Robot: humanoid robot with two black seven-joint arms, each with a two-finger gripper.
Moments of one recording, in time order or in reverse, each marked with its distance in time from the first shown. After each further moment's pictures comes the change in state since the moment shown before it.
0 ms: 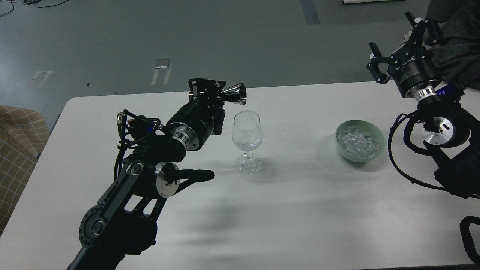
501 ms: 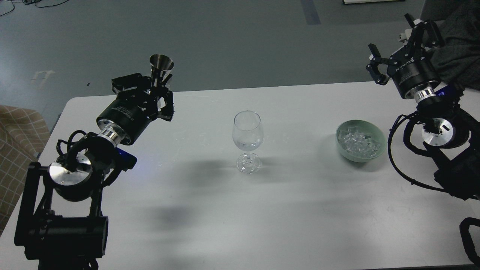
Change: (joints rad) left arm 0.167 0.000 -0.532 0.072 -0.771 -0.169 -0.008; right arm -0.006 0.001 0.000 0.006 0.001 0.000 0.000
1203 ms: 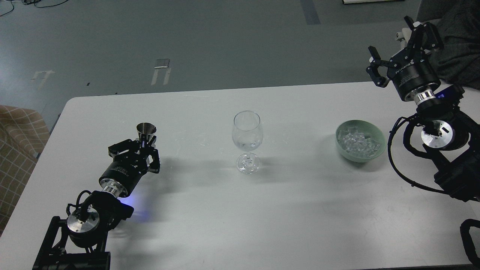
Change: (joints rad) left arm 0.089 0.000 -0.039 0.490 -0.014 -0.376 -0.084; right arm -0.010 -0.001 0.000 -0.001 -0.001 0.001 0.000
